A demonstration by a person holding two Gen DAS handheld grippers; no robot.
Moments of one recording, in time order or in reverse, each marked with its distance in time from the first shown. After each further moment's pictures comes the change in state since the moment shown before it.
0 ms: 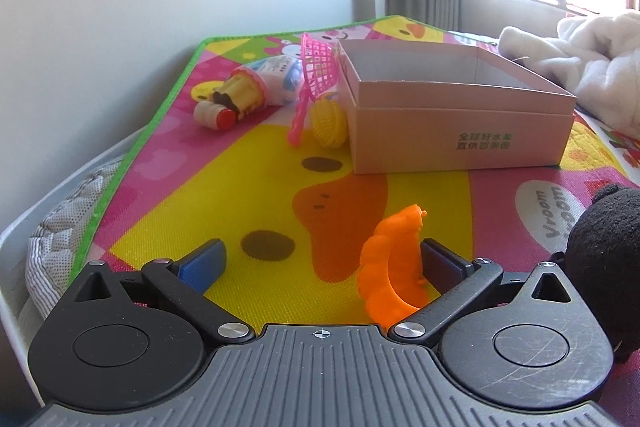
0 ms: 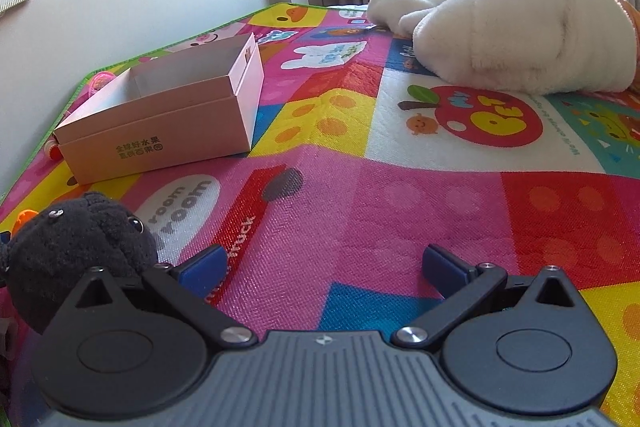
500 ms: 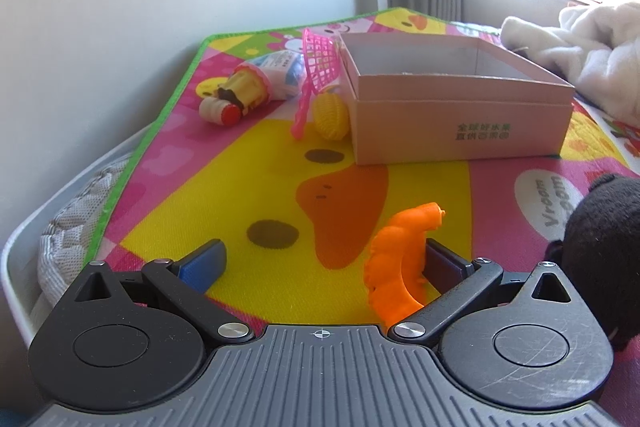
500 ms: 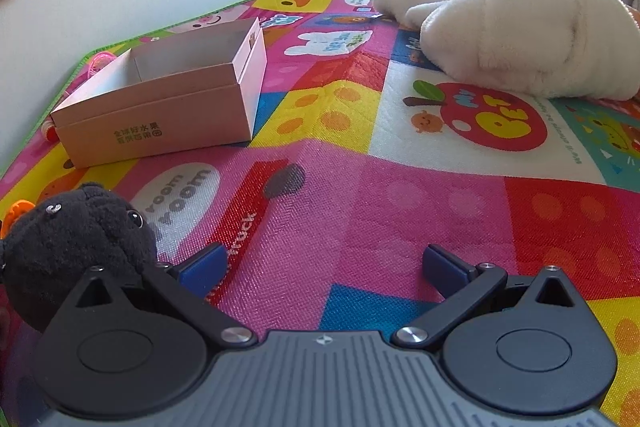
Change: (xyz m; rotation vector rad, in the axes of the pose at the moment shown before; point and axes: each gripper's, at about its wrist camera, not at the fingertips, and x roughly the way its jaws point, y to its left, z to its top) left arm -0.008 -0.002 0.000 0.017 0.036 0.019; right arm 0.003 0.002 0.009 -0.047 0.059 -0.003
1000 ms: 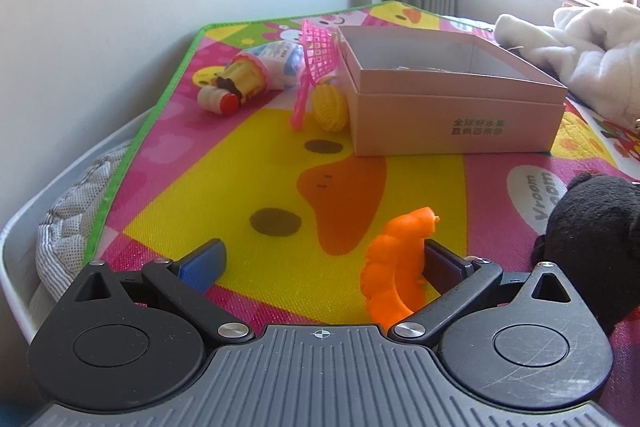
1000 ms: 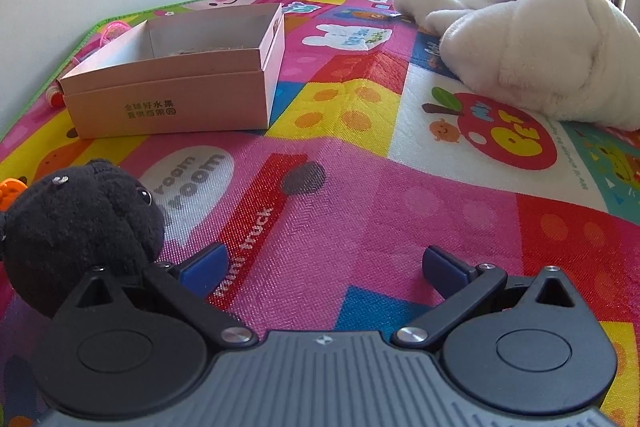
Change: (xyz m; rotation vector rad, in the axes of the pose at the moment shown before) left arm -0.006 0.009 0.001 -0.014 0.029 -0.045; right arm 0.003 0.022 0.003 -0.122 0.031 -0.051
